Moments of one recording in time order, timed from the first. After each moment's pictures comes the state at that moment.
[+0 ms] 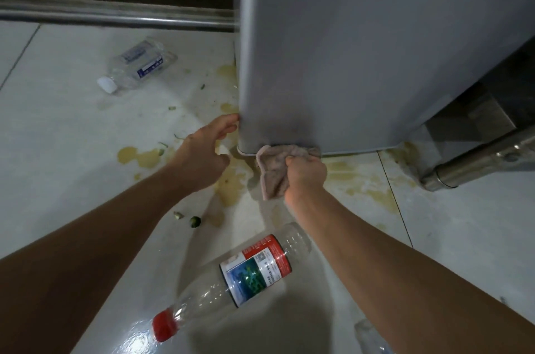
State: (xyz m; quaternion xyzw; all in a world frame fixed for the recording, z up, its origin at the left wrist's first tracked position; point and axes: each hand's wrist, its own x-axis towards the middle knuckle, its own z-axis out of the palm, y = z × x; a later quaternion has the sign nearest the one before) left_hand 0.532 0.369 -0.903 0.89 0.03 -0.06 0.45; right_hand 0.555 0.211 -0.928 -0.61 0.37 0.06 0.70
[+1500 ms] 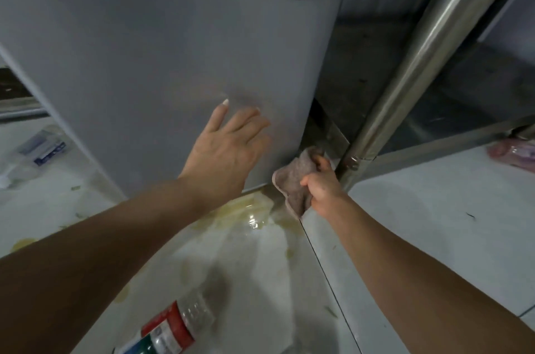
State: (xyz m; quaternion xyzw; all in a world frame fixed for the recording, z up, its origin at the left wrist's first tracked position) left_hand 0.570 0.170 -0.791 0.92 -0.33 0.20 -0.08; right_hand 0.594 -0.020 -0.890 -0.64 0.30 0.06 0.71
